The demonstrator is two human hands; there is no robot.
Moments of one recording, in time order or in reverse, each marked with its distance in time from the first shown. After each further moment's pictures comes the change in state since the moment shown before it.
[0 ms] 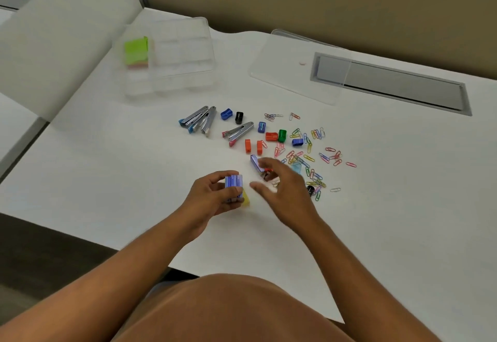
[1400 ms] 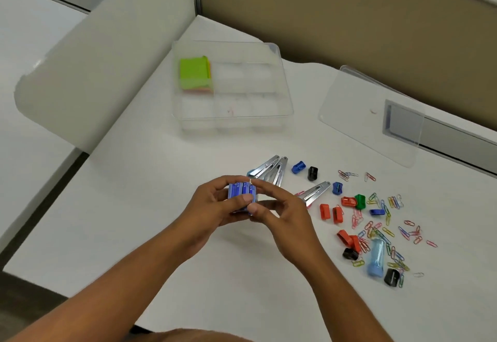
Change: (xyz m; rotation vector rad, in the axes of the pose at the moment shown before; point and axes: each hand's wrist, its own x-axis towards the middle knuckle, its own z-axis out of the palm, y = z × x) left_hand 0.076 0.105 -0.185 -0.078 -0.075 0.068; right_hand 0.131 -0.152 0.123 0.458 -0.141 0.218
